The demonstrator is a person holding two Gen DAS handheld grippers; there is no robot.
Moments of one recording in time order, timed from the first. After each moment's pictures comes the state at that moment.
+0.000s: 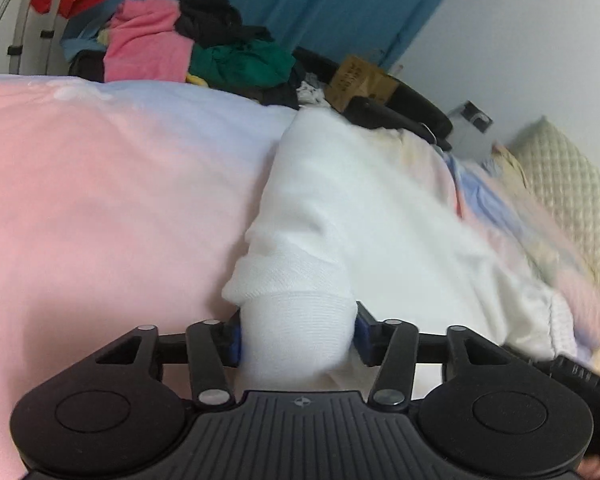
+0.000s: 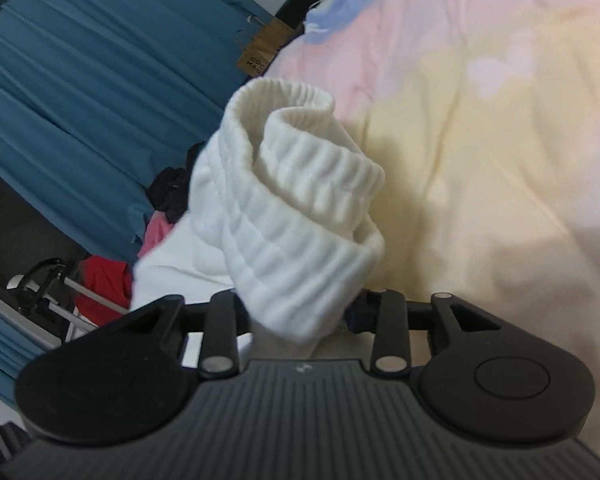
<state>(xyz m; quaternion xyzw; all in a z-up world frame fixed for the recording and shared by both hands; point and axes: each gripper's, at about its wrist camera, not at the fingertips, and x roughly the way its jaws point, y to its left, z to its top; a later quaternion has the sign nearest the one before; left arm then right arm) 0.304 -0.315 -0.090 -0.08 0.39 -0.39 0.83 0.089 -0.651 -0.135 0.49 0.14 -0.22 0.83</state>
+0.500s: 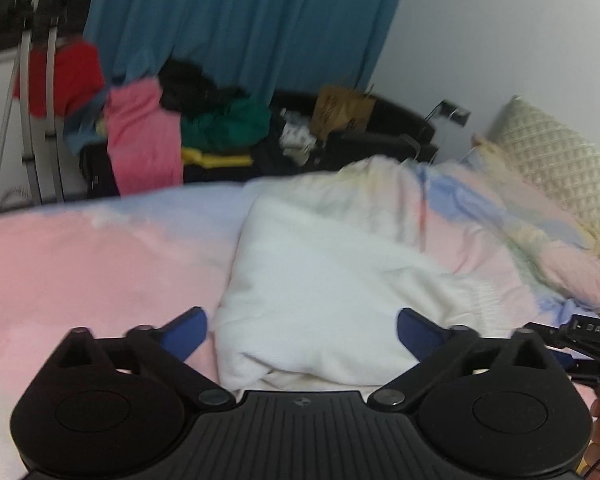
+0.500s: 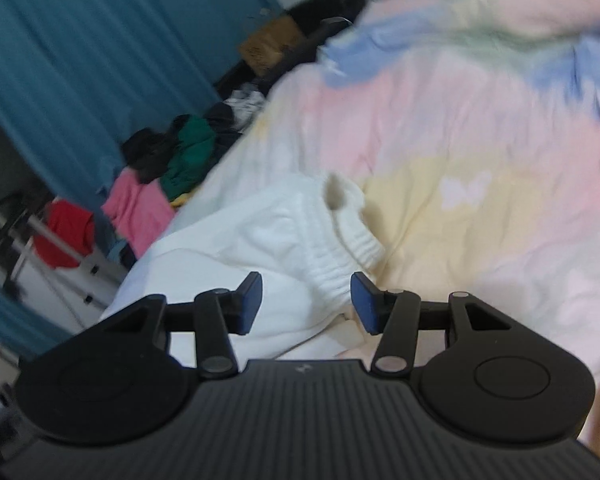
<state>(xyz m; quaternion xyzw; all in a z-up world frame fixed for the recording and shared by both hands) 0.195 -0.277 0.072 0.01 0.32 -0.38 0.87 0.038 -0.620 0.019 0.37 0.22 -0.26 0.86</state>
